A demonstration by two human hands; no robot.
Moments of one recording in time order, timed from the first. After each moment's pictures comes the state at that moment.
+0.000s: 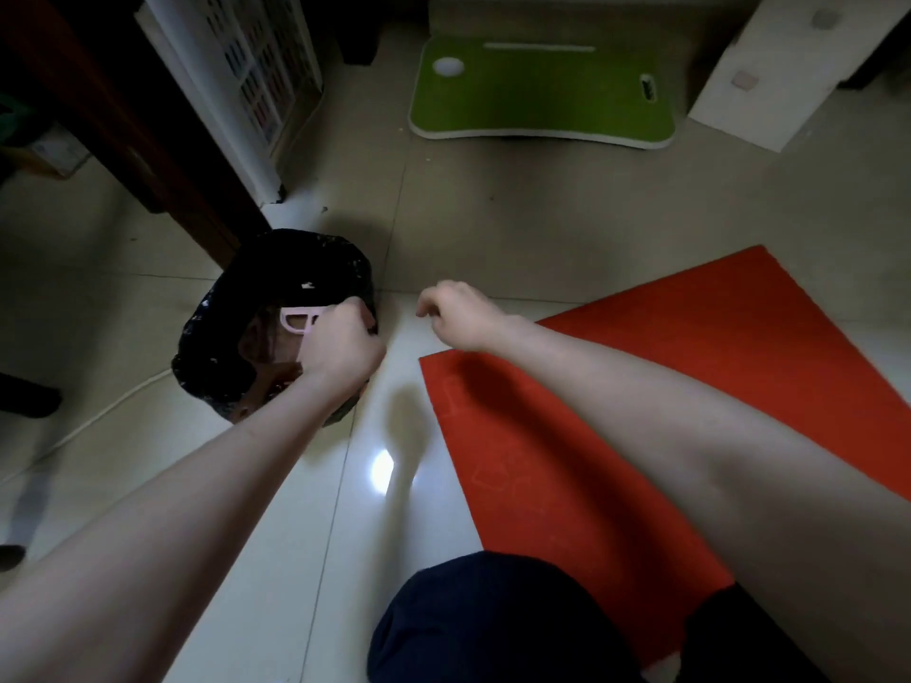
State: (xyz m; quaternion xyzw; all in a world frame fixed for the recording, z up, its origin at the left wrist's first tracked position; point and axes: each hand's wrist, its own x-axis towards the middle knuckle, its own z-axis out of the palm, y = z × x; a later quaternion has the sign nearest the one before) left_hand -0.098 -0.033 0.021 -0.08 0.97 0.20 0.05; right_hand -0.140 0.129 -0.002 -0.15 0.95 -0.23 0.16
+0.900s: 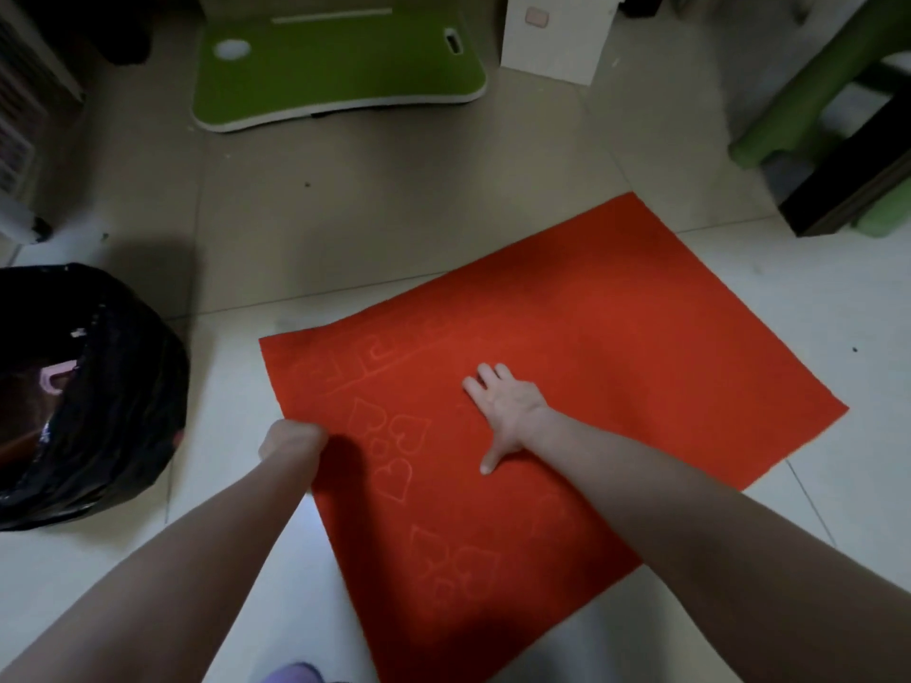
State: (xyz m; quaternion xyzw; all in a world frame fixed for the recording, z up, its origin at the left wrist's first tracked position) left_hand -0.054 0.102 -0.145 -0.34 0.86 0.31 0.22; right_hand 0.014 0.360 -0.118 -0.03 0.95 0.00 0.30
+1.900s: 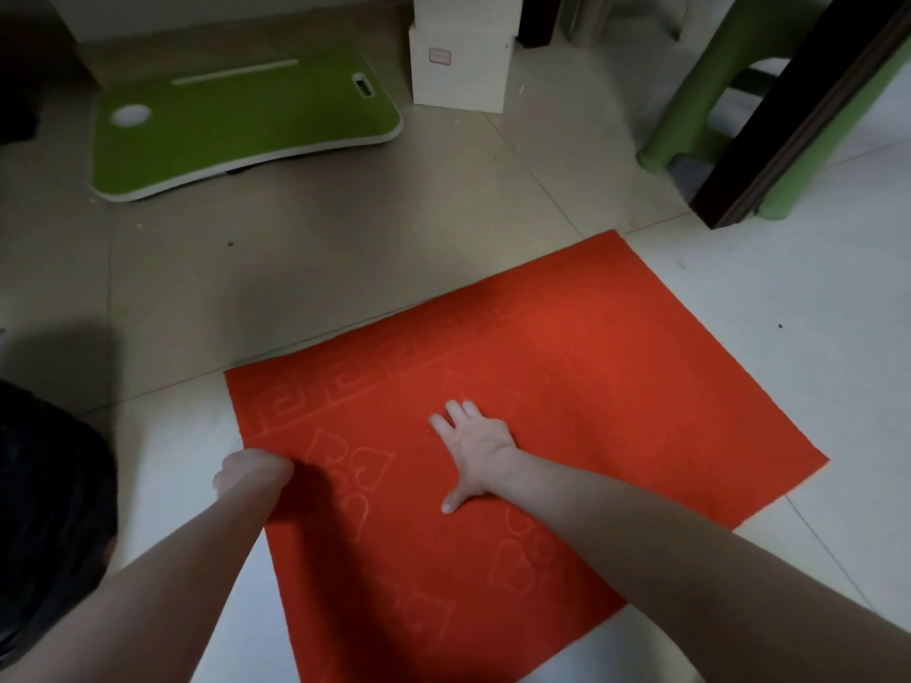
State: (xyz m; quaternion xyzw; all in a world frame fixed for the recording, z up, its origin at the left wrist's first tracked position) left_hand -0.109 0.128 -0.152 -0.23 0.93 0.11 0.26; right_hand 0.018 0.359 -0.128 0.05 0.95 -0.02 0.30
